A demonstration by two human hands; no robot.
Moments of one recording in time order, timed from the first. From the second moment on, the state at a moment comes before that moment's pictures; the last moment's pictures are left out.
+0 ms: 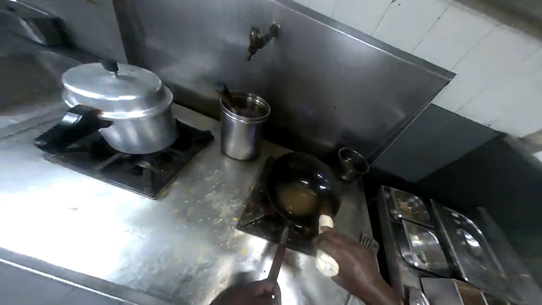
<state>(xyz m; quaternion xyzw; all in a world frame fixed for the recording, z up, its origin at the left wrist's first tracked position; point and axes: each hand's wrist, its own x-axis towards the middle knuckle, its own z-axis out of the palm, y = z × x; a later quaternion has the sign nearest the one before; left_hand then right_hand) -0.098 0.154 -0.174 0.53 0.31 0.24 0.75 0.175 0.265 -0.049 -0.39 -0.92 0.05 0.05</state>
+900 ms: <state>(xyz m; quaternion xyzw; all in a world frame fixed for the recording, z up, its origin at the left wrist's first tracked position) -0.115 0.149 -0.152 0.50 0.33 0.22 0.77 0.211 0.295 -0.002 -0.46 -0.67 0.26 0.52</state>
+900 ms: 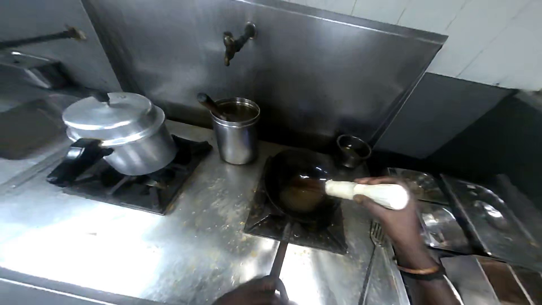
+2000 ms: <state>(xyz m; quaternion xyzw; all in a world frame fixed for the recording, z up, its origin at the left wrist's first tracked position) -0.169 0.162 -0.089 0.48 0.69 0.21 0.49 0.149 0.368 -0.013 -0.32 -0.62 0.29 0.65</state>
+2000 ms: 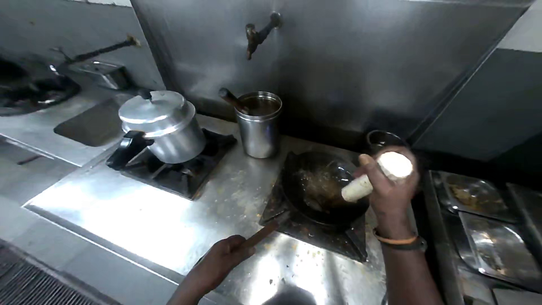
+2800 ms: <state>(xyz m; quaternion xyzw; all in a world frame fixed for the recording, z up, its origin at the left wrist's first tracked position) -0.169 0.160 -0.106 0.49 0.71 0.21 0.45 0.181 0.330 -0.001 -0.34 -0.63 0.32 0.62</state>
